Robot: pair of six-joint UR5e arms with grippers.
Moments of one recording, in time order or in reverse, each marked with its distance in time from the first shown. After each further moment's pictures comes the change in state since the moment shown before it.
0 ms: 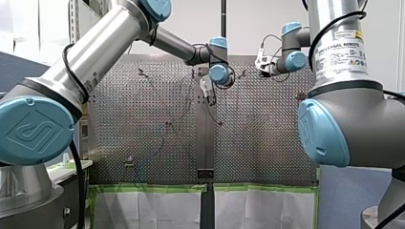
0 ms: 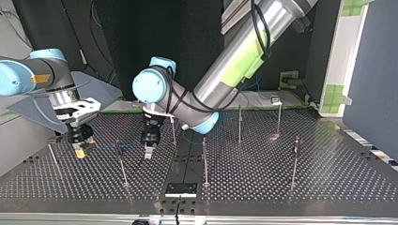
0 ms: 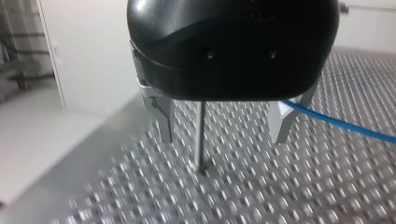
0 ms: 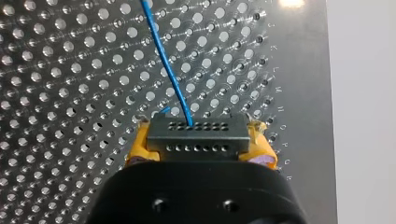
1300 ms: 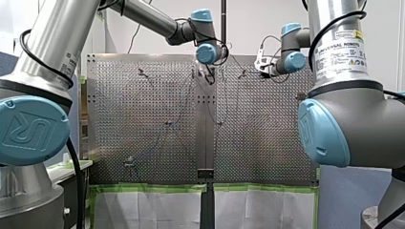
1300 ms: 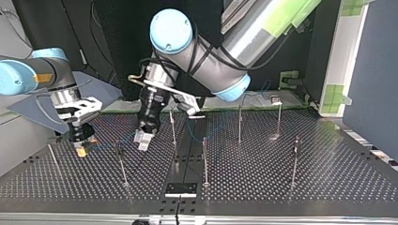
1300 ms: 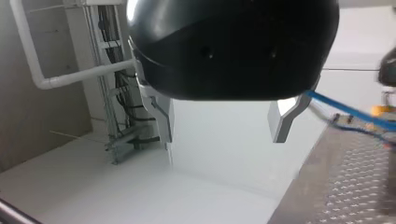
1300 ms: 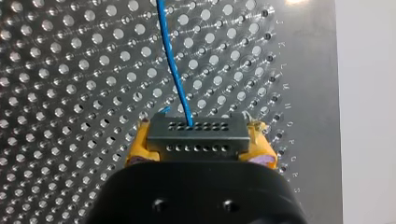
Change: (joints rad) left arm -0.023 0.316 -0.351 0.287 0.066 -0.110; right arm 0.004 0.000 0.008 0.002 0.015 -0.004
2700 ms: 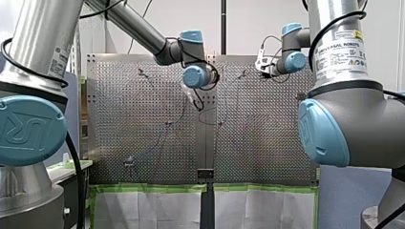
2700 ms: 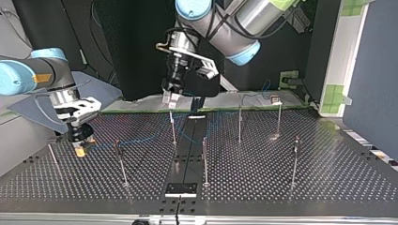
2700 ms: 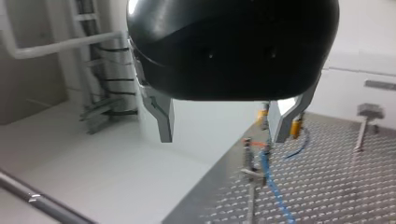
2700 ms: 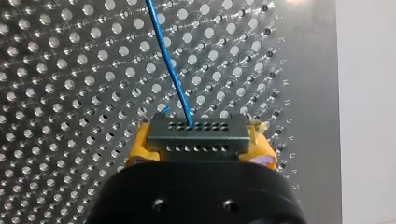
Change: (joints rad) left arm -0.029 0.114 -0.384 0.175 -0.103 -0.028; right arm -0.004 0.000 0.000 0.001 0.000 -0.004
